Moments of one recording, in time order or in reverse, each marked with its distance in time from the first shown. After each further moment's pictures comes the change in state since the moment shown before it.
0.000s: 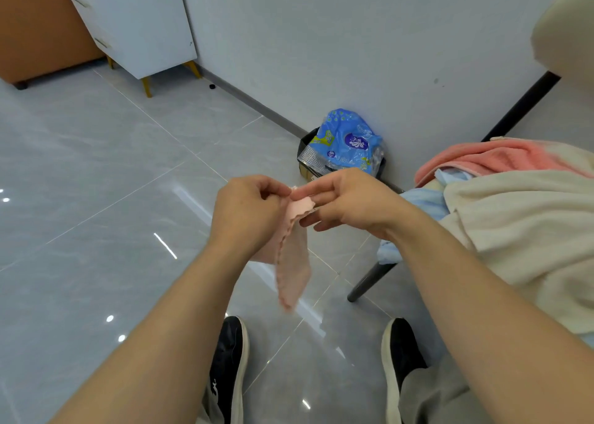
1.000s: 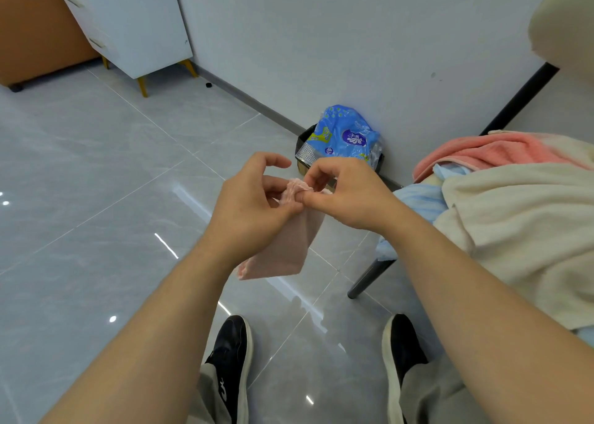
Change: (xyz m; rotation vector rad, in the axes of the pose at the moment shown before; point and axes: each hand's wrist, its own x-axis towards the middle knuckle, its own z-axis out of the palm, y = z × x) left_hand -0.009 0.006 -0.007 -0.073 -0.143 0.238; right_hand 0.008 0.010 -0.003 -0.431 0.324 -0.400
